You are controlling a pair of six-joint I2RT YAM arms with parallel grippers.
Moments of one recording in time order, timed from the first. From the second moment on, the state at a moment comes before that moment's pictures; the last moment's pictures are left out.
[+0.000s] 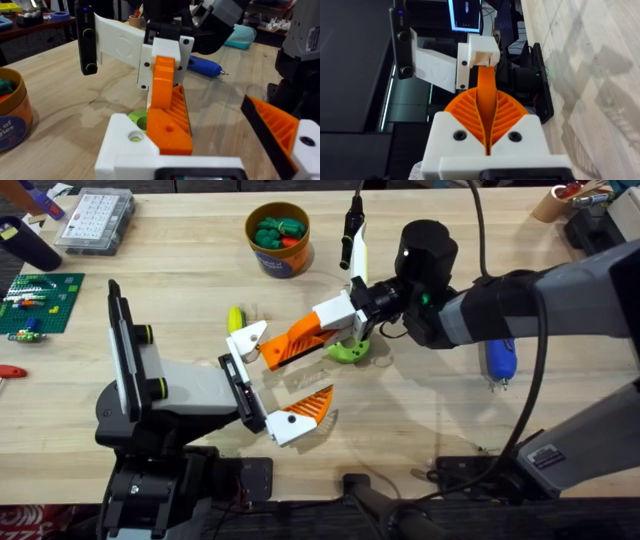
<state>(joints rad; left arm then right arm) -0.04 -0.01 0.00 -0.10 1.07 -0.01 0.51 1.82 0.72 0.95 -1.44 1.33</state>
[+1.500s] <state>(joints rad) -0.04 0.00 0.00 -0.10 1.06 -0.01 0.51 1.82 0.72 1.04 -1.44 1.46</state>
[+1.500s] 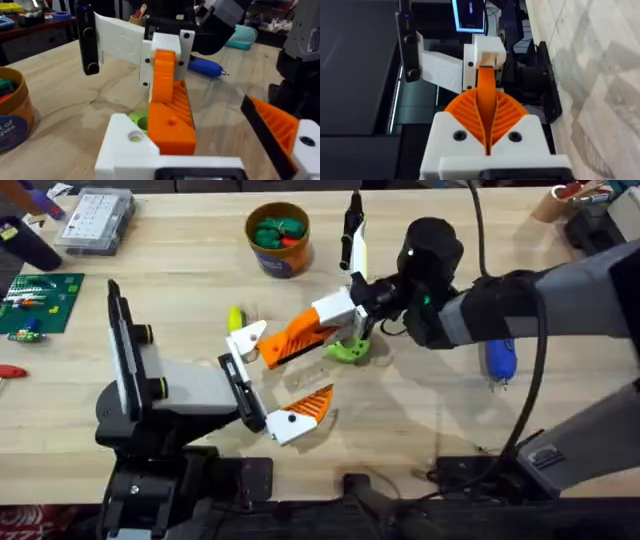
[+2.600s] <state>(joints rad) -0.04 0.00 0.00 -0.10 1.05 -0.01 0.56 1.82 0.72 1.04 -1.31 1.49</state>
